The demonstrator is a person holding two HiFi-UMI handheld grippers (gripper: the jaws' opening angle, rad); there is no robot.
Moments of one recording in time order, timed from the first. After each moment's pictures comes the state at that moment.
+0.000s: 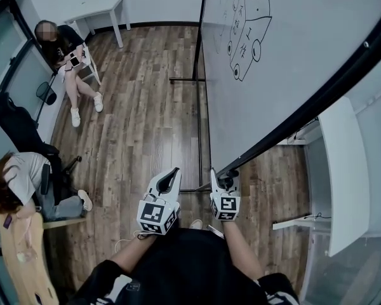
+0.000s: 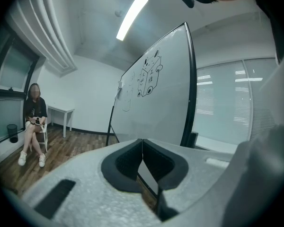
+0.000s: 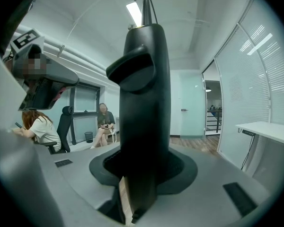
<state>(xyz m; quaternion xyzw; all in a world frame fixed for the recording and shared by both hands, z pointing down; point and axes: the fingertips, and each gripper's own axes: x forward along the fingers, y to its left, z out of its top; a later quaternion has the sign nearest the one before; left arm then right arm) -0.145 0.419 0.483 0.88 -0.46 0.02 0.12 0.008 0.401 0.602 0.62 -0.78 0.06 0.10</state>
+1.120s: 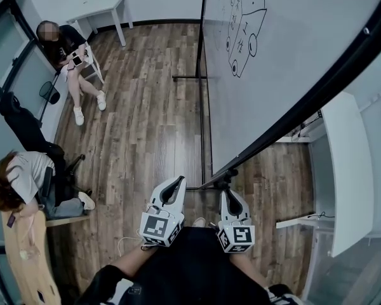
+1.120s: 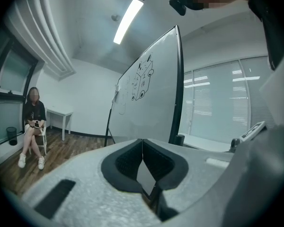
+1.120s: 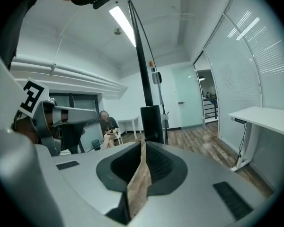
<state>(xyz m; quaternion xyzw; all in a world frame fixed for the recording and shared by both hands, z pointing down) -0.127 0.453 0.464 0.88 -0.46 0.01 0.10 0.013 0.497 0.523 0.61 -0.78 0.14 0.06</state>
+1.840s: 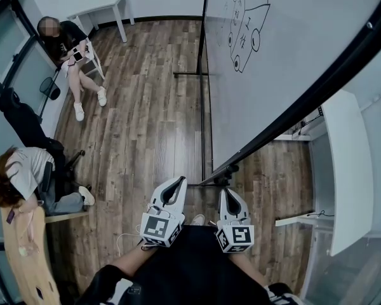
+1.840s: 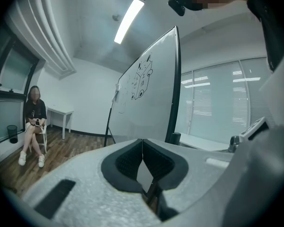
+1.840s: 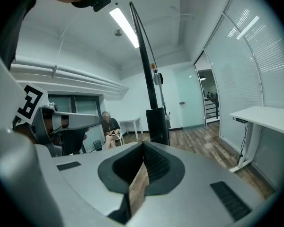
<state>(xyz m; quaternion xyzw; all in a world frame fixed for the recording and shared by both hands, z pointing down) -0.126 0.465 0.470 0.88 -0.46 0.01 0.11 0.004 0.504 0.519 0.61 -0.78 0.14 0.05</state>
